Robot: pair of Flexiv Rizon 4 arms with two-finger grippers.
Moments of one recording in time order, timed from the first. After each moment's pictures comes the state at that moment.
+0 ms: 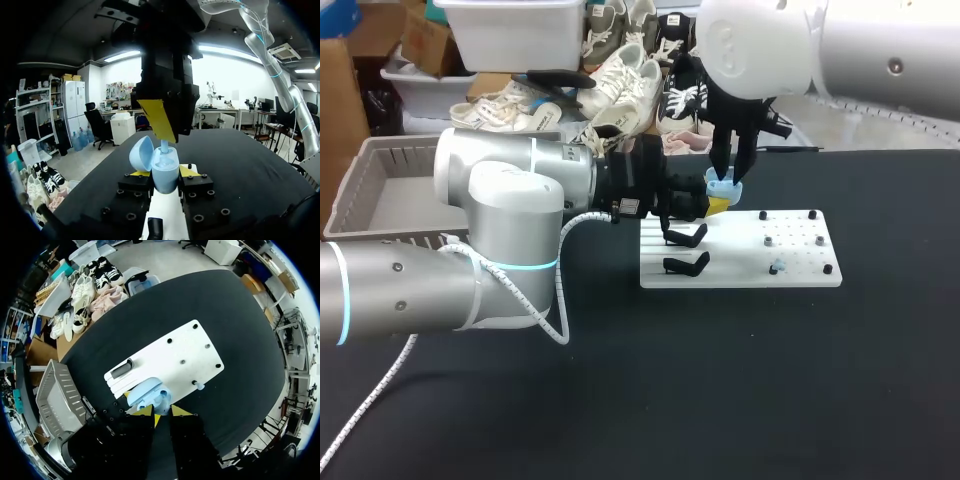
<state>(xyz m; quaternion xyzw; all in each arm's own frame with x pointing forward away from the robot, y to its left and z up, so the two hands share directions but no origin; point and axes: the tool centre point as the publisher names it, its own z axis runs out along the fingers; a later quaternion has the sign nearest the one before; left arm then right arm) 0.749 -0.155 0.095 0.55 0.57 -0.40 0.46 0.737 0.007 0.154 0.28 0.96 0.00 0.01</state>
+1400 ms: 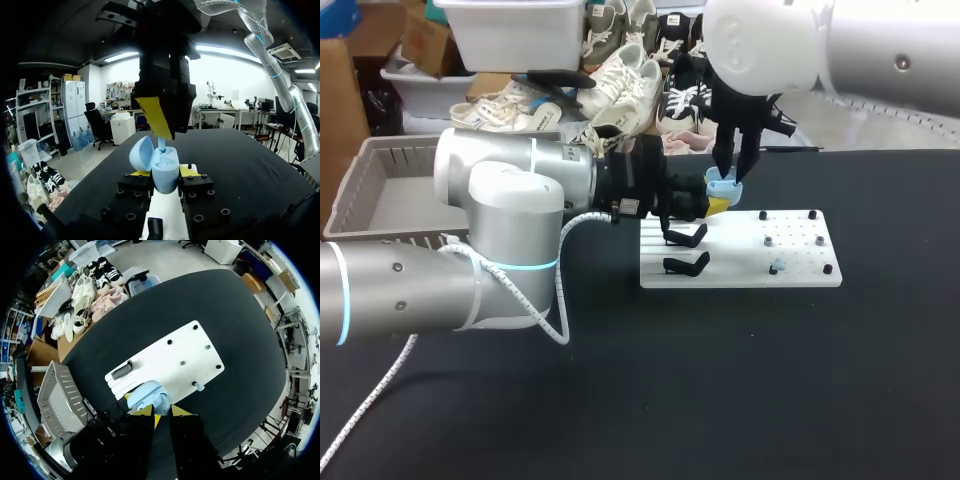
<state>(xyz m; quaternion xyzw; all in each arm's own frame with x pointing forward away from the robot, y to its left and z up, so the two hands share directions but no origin) 0.749 -0.155 0.095 0.55 0.57 -0.40 0.46 0.739 0.005 0.155 0.28 0.96 0.01 0.00</state>
